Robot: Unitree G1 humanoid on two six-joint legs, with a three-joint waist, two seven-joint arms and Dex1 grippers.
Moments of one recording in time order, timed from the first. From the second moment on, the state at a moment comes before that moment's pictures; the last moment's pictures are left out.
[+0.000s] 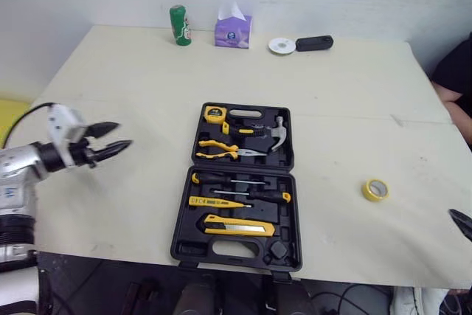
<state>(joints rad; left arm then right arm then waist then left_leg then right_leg) -0.47 0.89 0.31 0.61 -0.35 -0.03 -1.05 0.32 -0.76 -0.88 0.36 0.50 -0.42 1.15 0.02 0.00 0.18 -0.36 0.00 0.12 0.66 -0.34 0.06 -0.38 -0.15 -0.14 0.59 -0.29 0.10</state>
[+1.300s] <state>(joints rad) -0.22 0.68 0.34 0.12 -0.55 0.16 -0.88 0.44 -0.68 -0.76 0.14 0.60 -0.22 0.96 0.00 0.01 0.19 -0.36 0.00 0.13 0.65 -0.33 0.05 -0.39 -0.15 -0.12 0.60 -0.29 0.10</state>
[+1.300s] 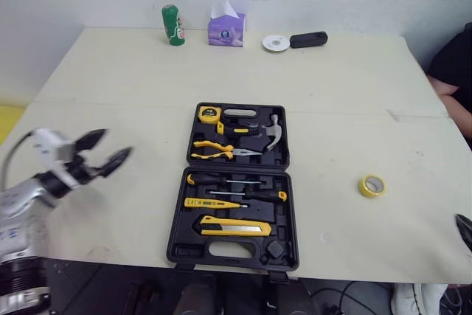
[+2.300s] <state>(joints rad) -0.48 0.57 -0.09 -0.31 -0.66 0.46 -1.07 0.12 -1.55 -0.35 -0.30 0.51 0.68 1.17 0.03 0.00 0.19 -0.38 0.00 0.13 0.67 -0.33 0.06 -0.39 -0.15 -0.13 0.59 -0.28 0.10</state>
